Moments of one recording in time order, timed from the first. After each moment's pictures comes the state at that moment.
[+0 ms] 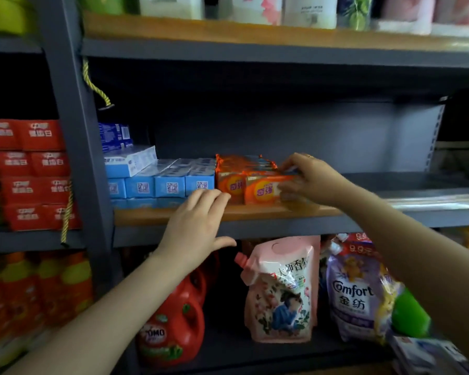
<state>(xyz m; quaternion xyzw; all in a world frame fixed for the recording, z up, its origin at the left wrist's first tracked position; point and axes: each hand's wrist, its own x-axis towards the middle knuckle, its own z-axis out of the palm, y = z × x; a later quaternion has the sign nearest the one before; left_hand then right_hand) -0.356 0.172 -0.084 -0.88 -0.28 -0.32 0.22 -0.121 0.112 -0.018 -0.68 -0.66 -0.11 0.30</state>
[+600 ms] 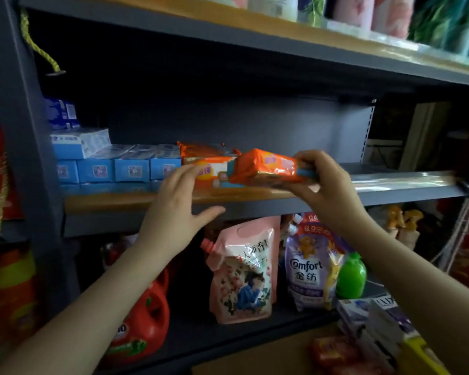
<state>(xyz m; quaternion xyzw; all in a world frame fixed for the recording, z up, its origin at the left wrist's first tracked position) -0.344 0.161 -0.087 -0.85 -0.20 -0.49 -0.03 -0.142 0.023 -0.058 -0.61 -0.59 -0.23 0.48</state>
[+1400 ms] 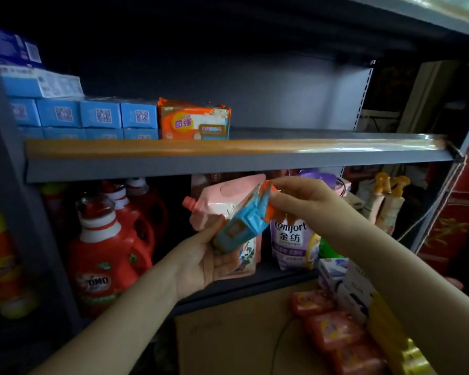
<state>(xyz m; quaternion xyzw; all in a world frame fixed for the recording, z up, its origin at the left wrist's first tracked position) -0.307 0.103 -0.189 -0.40 -0.24 -0.17 -0.87 -0.167 -0.025 -0.114 -0.60 -0.58 0.20 0.51</state>
